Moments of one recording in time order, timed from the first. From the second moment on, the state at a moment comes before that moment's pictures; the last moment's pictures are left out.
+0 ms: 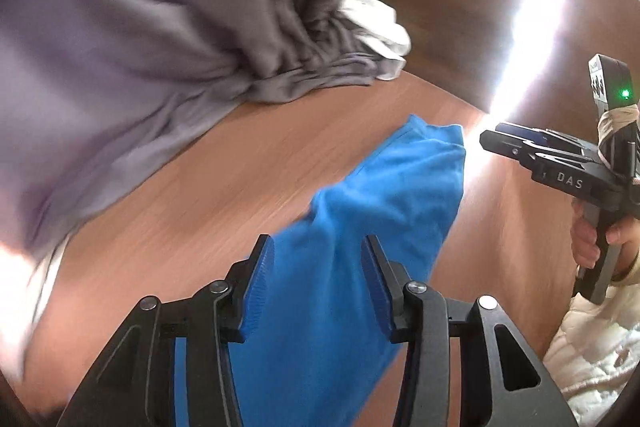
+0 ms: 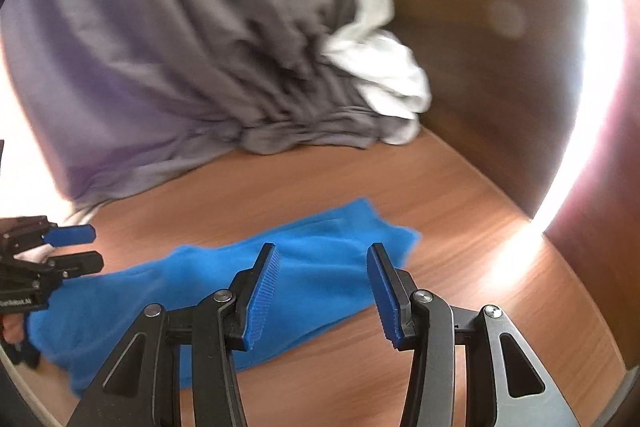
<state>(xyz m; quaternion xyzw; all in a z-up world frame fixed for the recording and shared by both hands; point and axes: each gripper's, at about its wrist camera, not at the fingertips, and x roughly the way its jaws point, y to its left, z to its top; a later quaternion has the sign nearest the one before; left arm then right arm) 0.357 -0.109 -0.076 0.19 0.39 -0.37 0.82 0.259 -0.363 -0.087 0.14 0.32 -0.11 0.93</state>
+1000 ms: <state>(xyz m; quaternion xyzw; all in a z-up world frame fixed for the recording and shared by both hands) 0.414 0.157 -0.100 0.30 0.44 -0.40 0.75 0.243 -0.044 -0.096 0.12 0.37 -0.06 0.92</state>
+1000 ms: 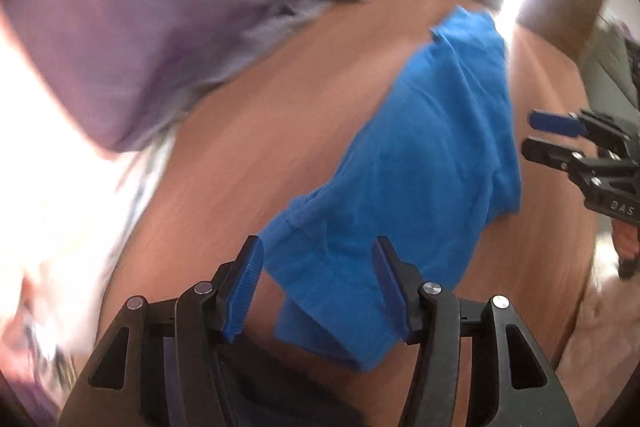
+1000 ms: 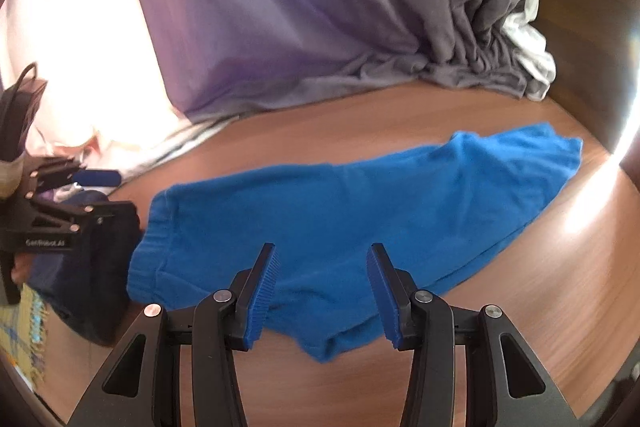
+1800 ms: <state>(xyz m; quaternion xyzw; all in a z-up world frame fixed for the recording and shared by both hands) 0.468 0.162 -0.126 0.23 0.55 -0.50 0.63 0.307 0.002 -0.114 0.12 0.42 -0.06 0.90</state>
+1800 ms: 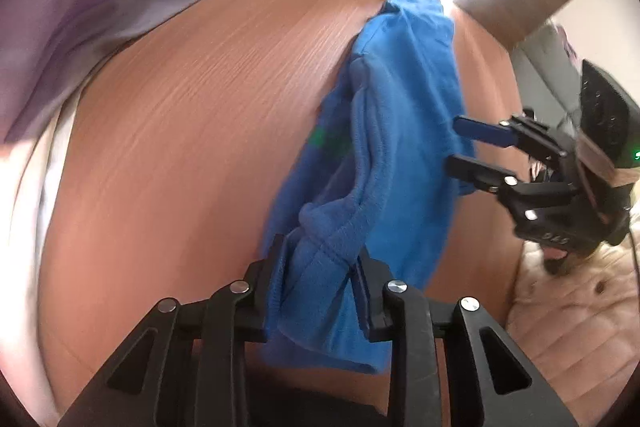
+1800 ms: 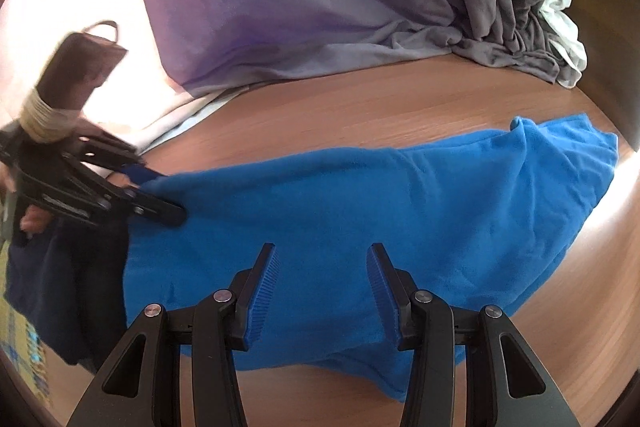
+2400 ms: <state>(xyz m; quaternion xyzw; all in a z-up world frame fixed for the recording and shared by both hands) 0.464 0.219 -0.151 0.05 0.69 -0.30 0.66 0.337 0.035 -0.109 0.08 0.38 0.07 0.92</state>
